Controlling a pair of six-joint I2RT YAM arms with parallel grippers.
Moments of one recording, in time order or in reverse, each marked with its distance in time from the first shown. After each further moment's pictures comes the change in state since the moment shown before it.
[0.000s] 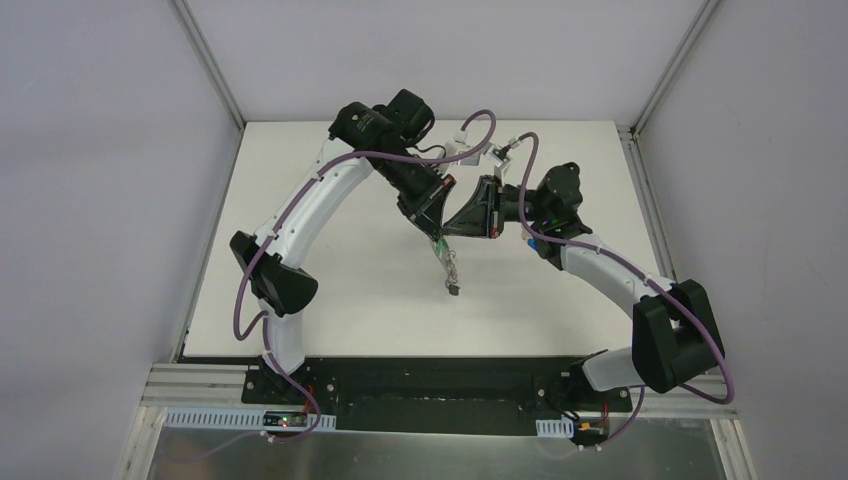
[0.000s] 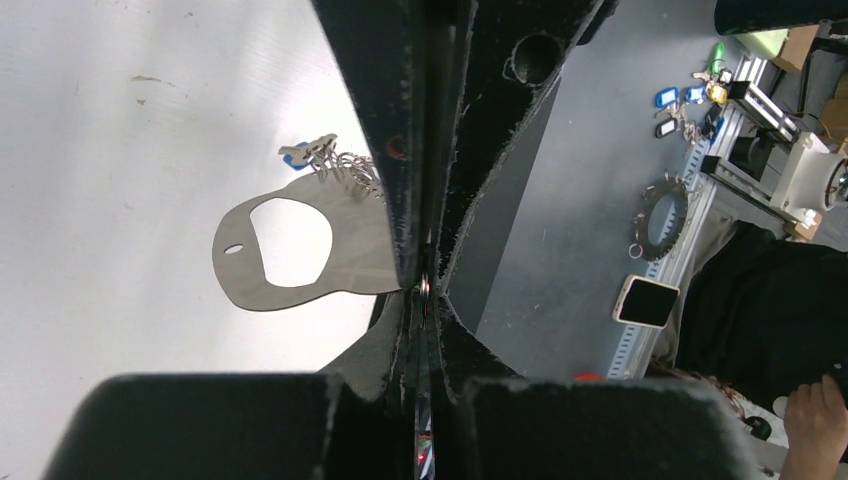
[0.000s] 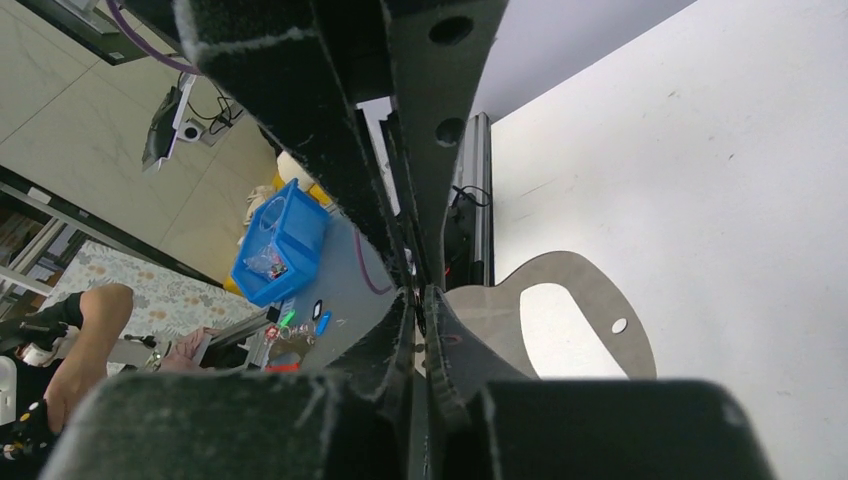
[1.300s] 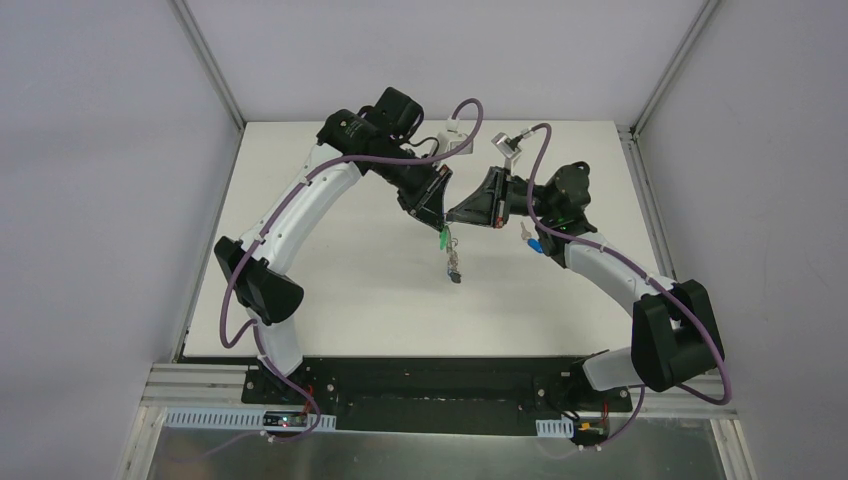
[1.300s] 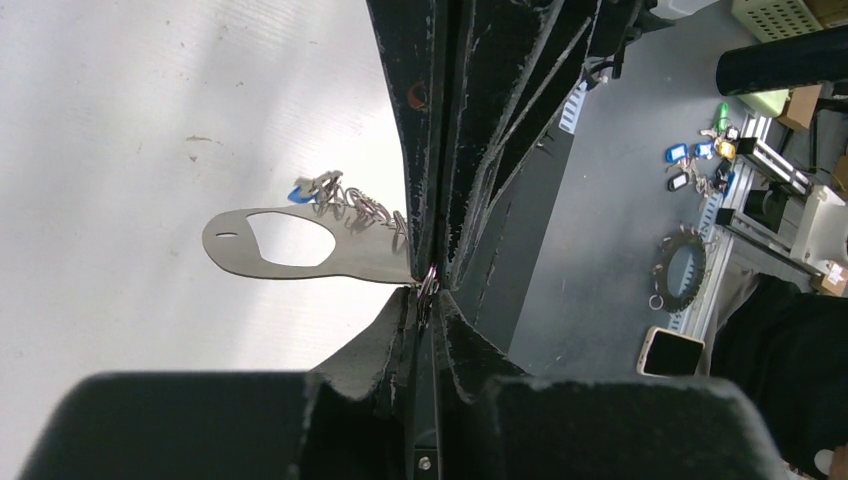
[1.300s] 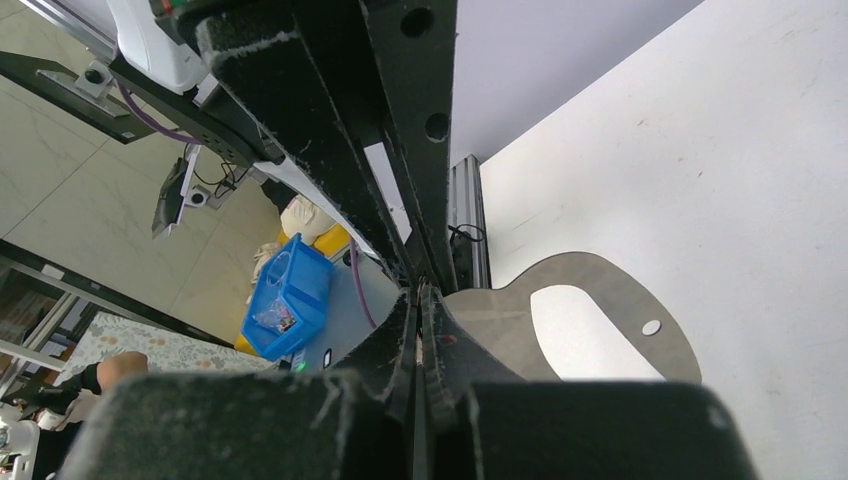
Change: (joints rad) left arm 0.035 -0.094 -0.170 0.233 0.020 -0.056; right arm -0.044 0.000 0.000 0.068 0.073 0.132
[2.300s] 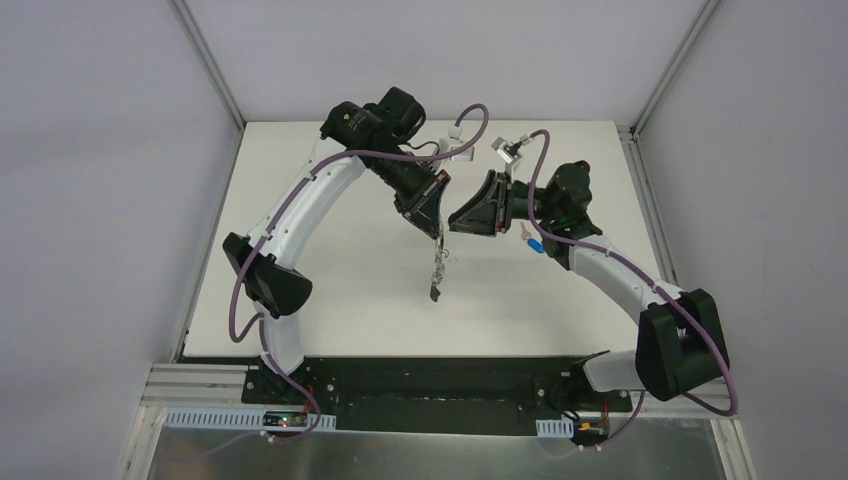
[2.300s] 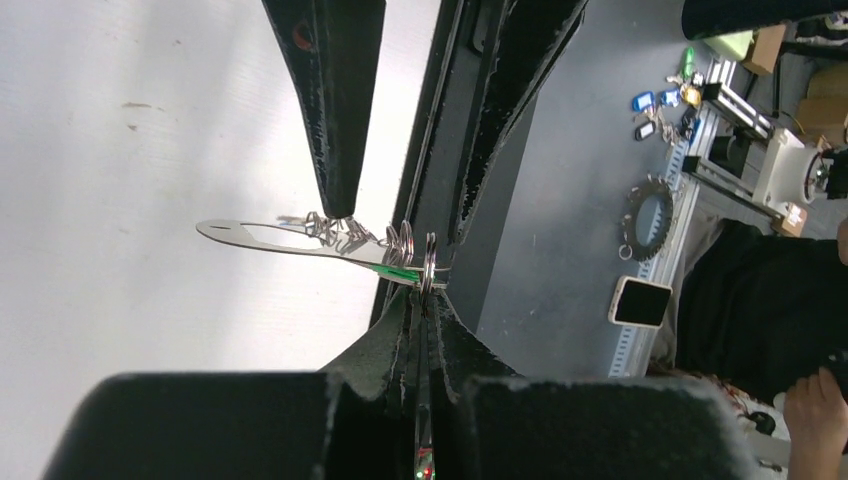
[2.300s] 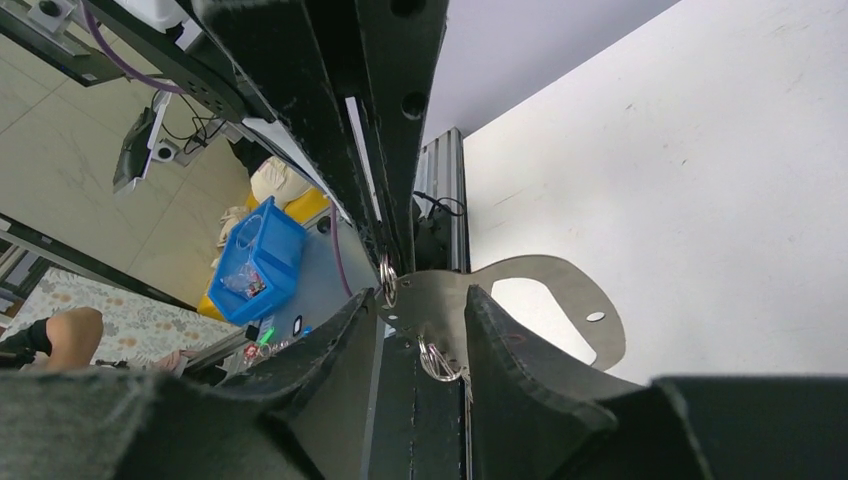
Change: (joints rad) left arm 0.001 0.058 0.120 -0.186 0.056 0.087; right arm -0.002 -0.042 0.000 -0.139 -0.050 -0.180
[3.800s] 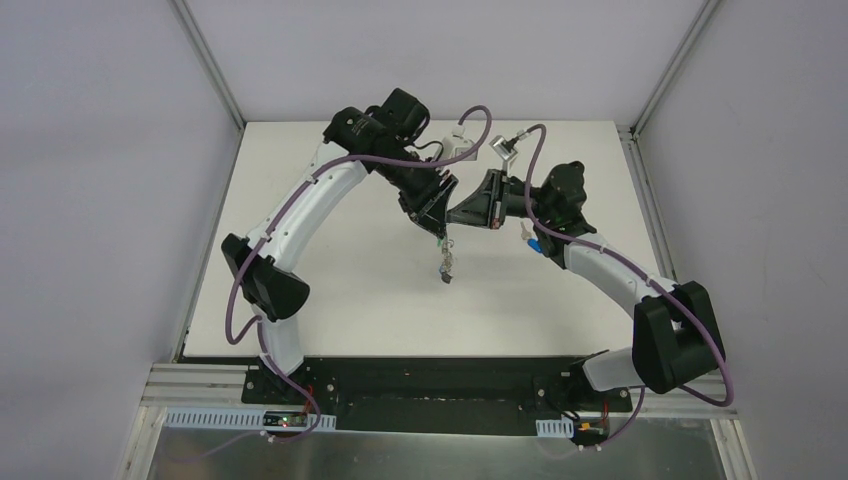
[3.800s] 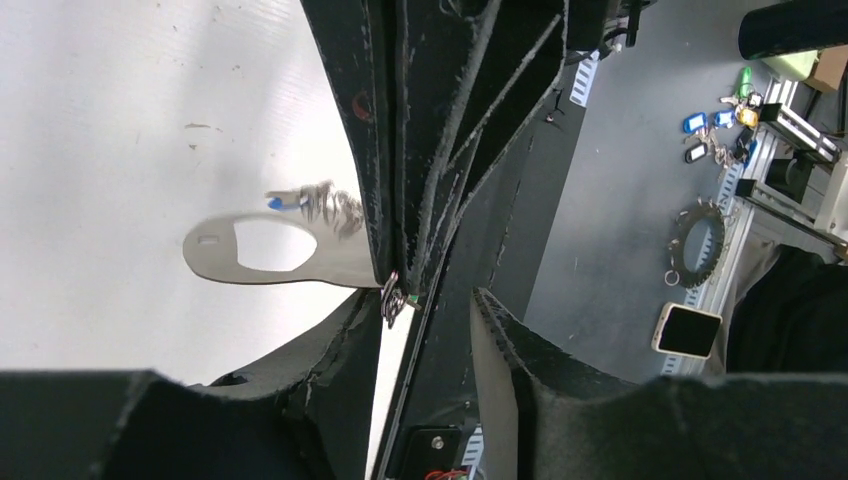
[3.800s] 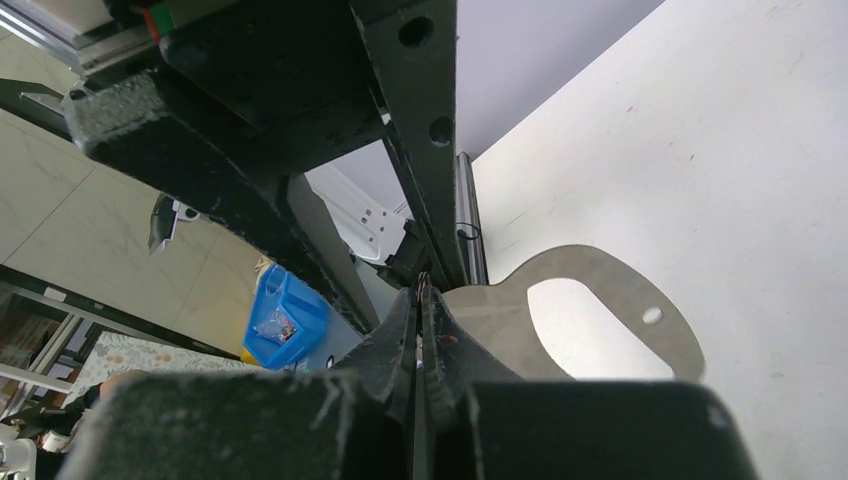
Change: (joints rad) left arm -0.019 -0.012 -0.054 0.096 -0.074 -0.018; right arm 0.018 0.034 0.000 0.037 0.087 0.136
